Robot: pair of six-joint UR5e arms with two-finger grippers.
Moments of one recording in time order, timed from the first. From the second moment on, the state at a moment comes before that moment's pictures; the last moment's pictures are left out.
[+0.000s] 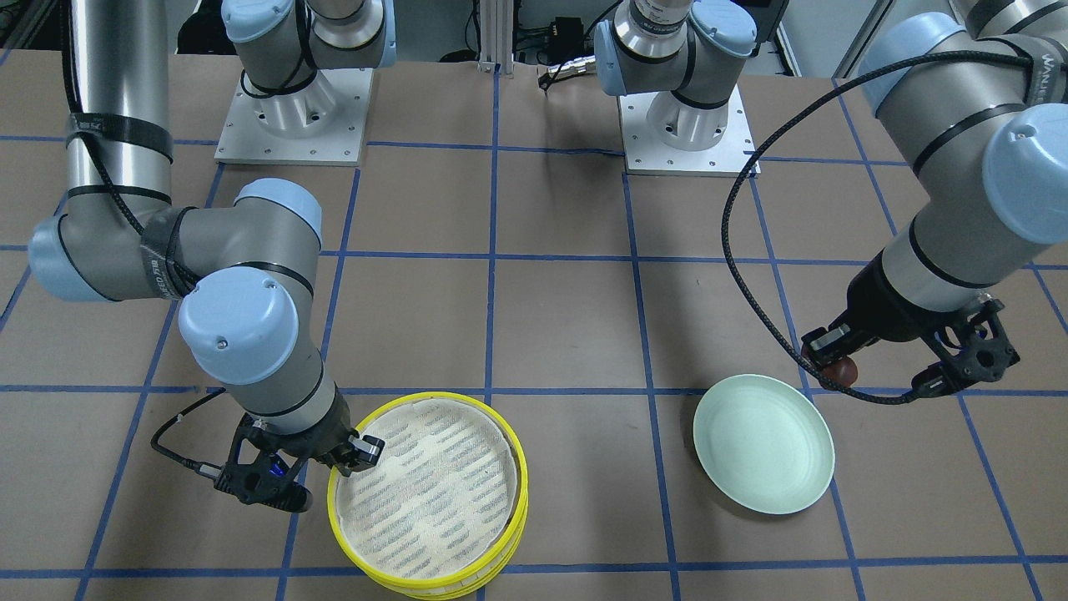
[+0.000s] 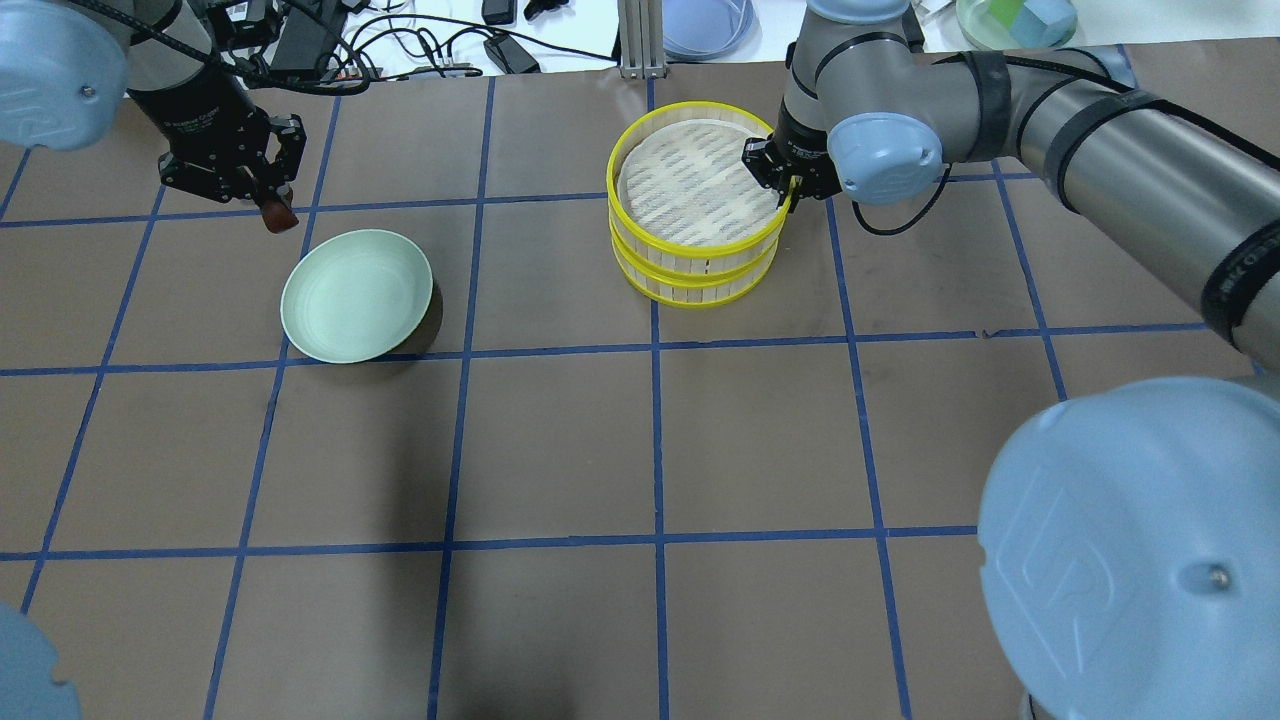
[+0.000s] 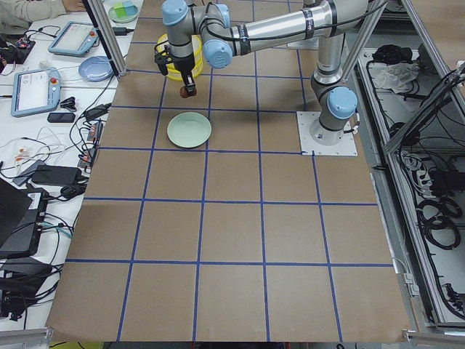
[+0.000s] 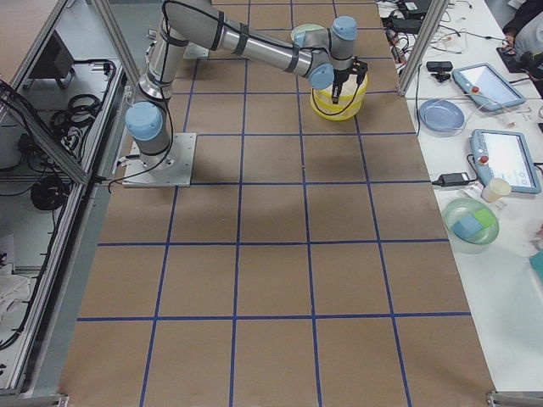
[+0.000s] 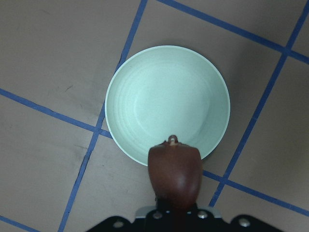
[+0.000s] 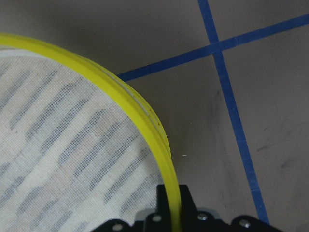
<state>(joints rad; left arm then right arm) -1.38 -1.83 -1.47 -1.43 1.61 -0.21 1.66 -1.04 1.46 -2.11 -1.54 0.38</state>
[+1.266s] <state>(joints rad) -1.38 -1.83 -1.48 -1.43 1.66 -0.19 1.66 -1.16 1.46 -2.10 -1.55 0.36</state>
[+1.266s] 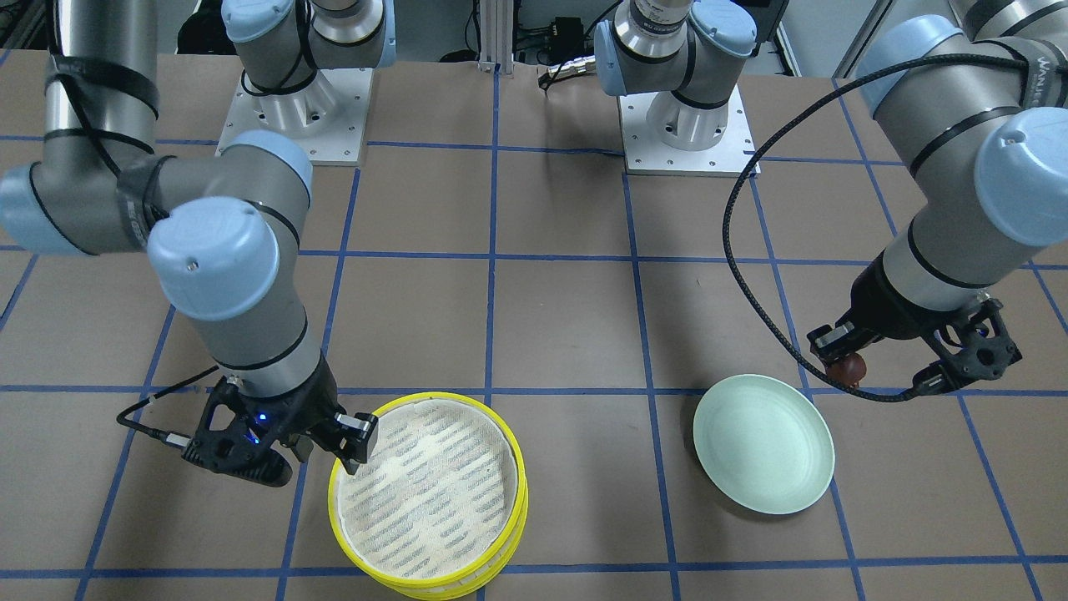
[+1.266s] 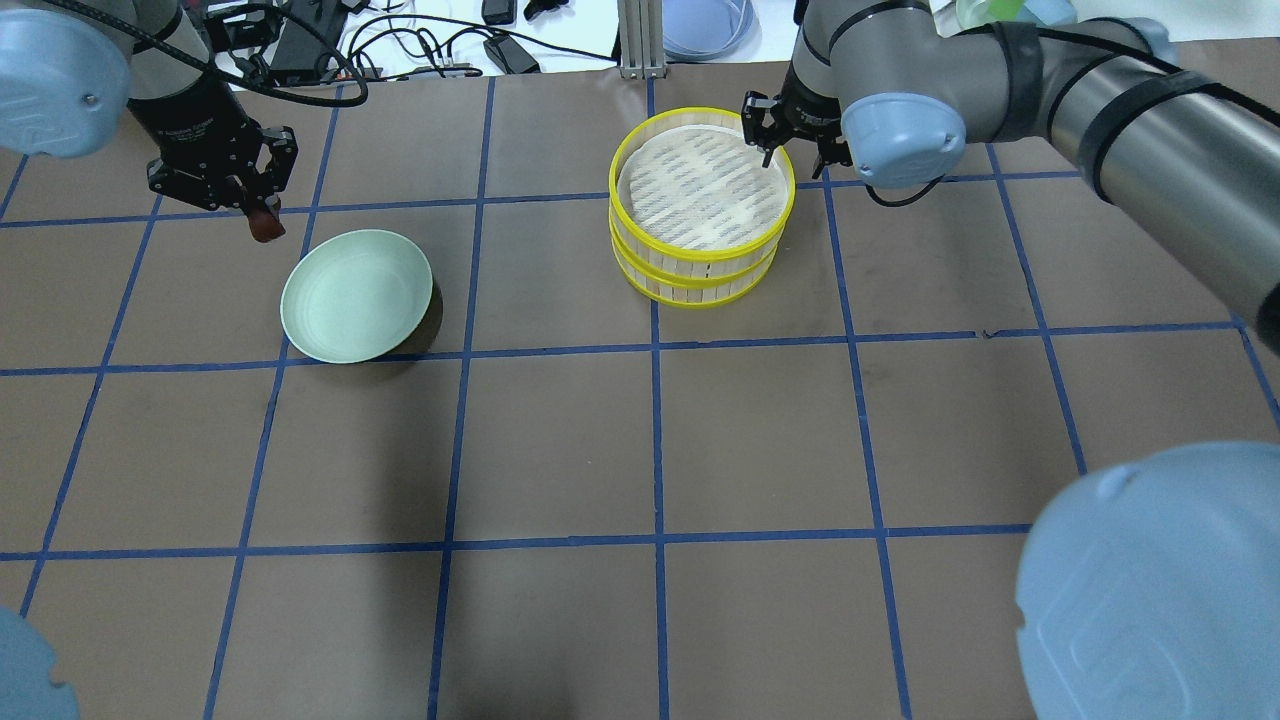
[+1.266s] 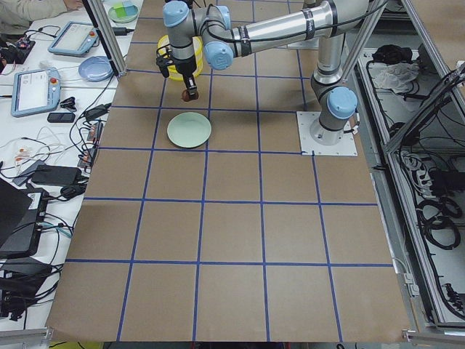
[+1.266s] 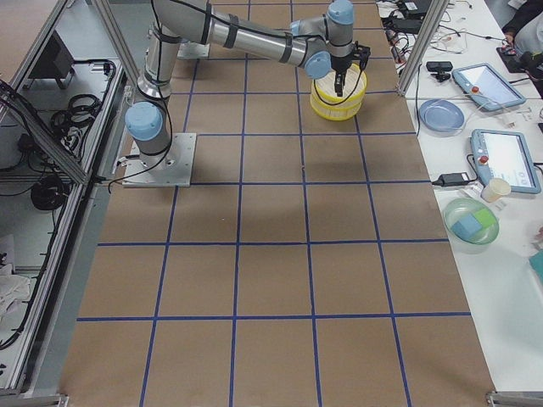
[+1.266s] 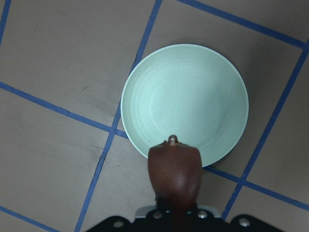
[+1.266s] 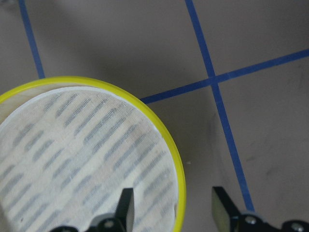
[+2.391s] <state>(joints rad) -1.61 -1.93 -1.49 -0.92 1.26 -0.78 1.66 -1.58 1.47 -1.60 -1.67 0.15</state>
